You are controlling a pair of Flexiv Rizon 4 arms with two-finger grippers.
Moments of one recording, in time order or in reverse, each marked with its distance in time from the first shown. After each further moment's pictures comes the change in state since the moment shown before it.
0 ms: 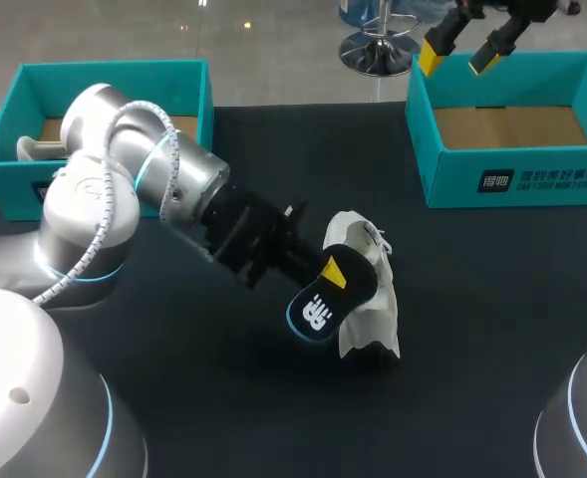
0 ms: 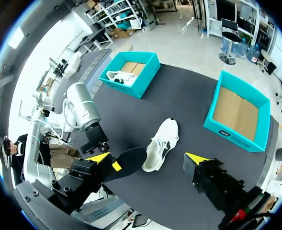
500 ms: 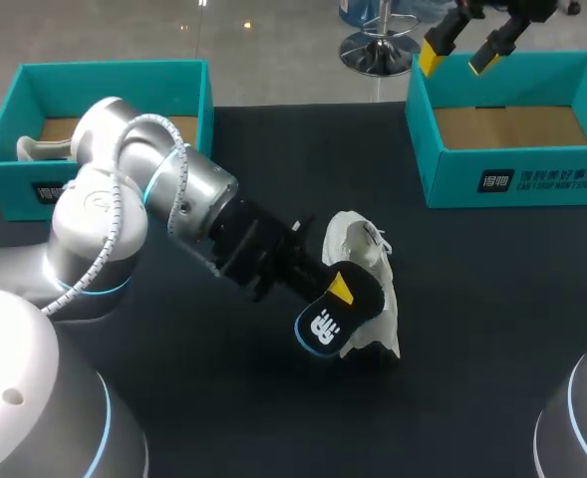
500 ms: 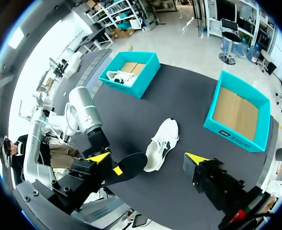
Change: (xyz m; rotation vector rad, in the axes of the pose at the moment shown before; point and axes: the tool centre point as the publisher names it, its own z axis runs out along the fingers) left arm 0.011 -0.008 0.022 0.028 -0.003 -0.040; right arm 0.000 0.000 0.000 0.000 0.000 0.000
